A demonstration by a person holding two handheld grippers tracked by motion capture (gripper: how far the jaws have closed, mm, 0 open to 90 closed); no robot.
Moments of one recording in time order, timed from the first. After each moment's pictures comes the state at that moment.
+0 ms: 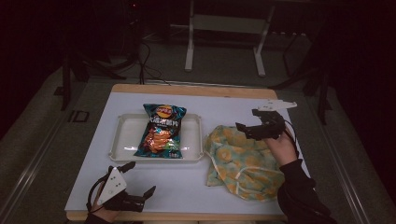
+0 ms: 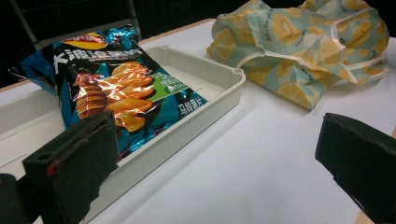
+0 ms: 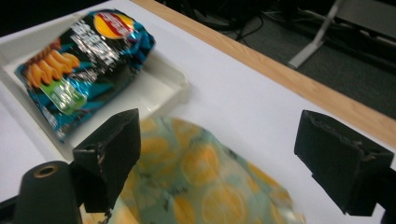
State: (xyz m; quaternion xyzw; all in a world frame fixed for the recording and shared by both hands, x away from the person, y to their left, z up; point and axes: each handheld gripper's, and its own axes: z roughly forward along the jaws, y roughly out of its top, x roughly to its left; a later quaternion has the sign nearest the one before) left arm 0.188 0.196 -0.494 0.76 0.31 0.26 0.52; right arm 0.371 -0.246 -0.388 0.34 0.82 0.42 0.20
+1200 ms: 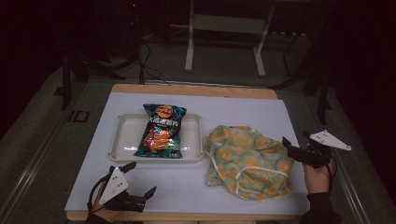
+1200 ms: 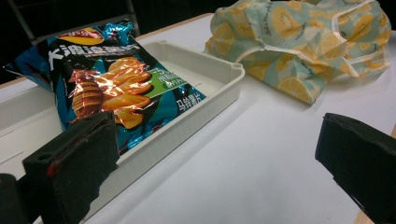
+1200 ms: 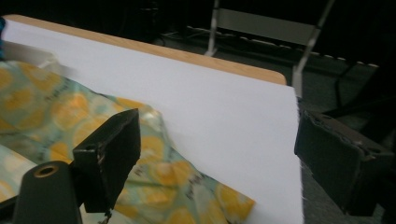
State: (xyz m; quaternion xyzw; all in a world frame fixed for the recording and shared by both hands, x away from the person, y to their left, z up) left arm 0.189 0.194 -0.495 0.76 0.31 0.25 0.51; right arm 0.312 -0.372 -0.442 0.46 0.70 0.43 0.34
